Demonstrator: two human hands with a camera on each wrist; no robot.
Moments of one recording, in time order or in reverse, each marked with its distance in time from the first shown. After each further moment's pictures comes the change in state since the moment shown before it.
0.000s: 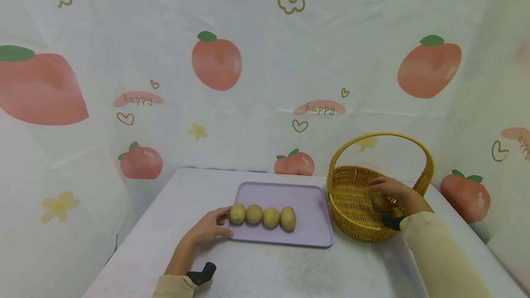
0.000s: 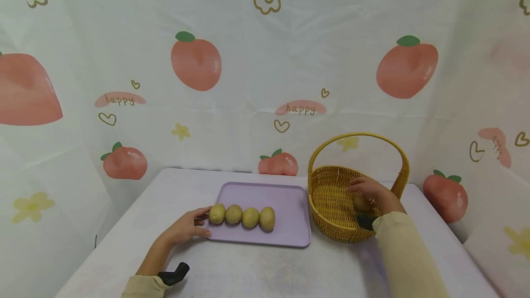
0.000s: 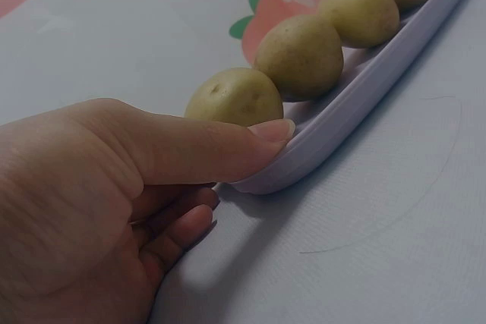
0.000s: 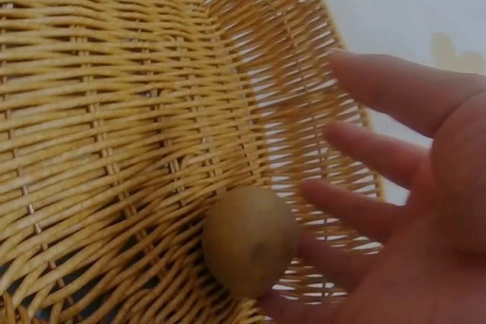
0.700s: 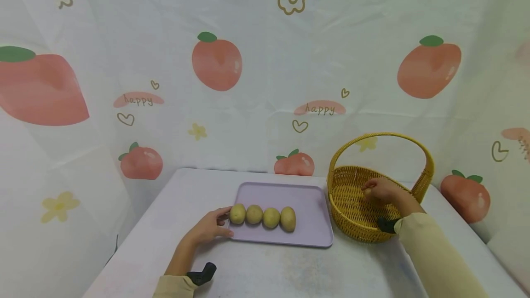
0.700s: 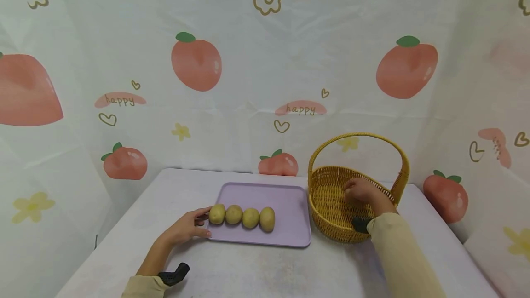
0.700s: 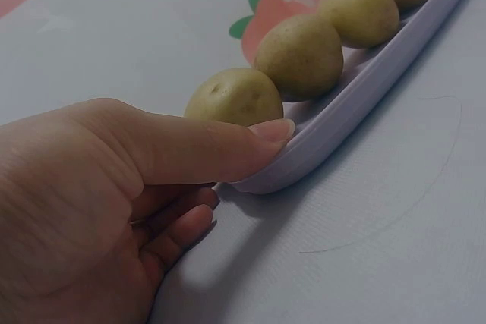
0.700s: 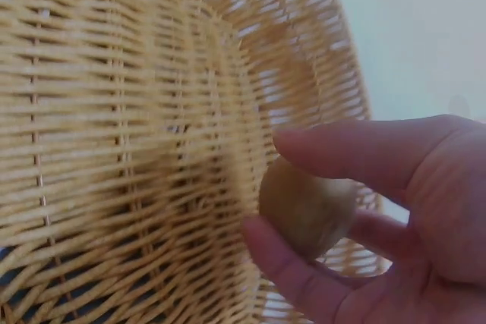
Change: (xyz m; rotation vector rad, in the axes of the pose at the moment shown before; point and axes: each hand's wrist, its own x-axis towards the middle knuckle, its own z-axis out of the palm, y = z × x) left_hand 0.002 -0.003 -0.001 0.020 -0.001 0.033; right_hand 0.003 -0.010 0.014 -0.151 0.042 -0.121
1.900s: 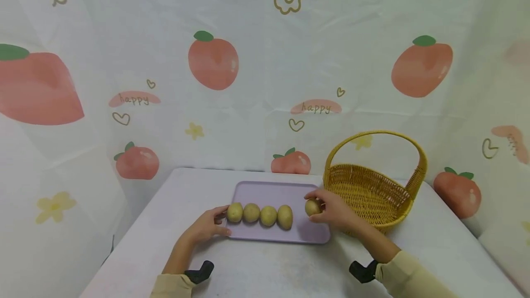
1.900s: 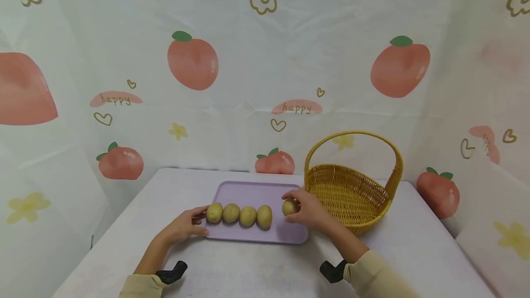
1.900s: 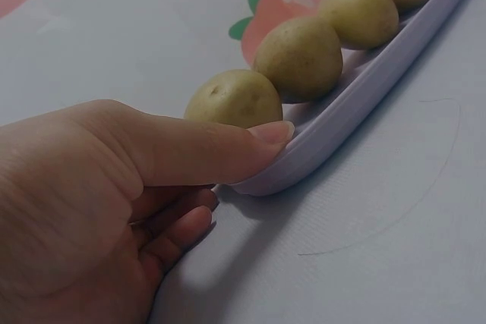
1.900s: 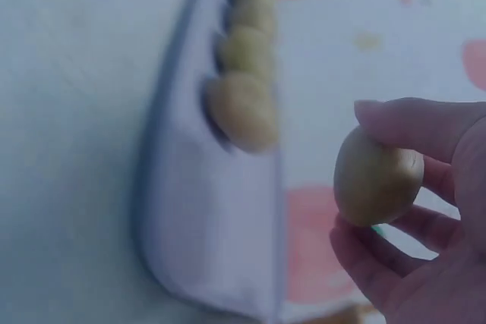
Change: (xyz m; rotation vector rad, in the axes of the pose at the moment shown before) left_hand 0.001 0.002 0.001 -0.007 -0.001 -0.042; right_hand -0.035 -0.095 0.121 -0.047 0.154 -0.497
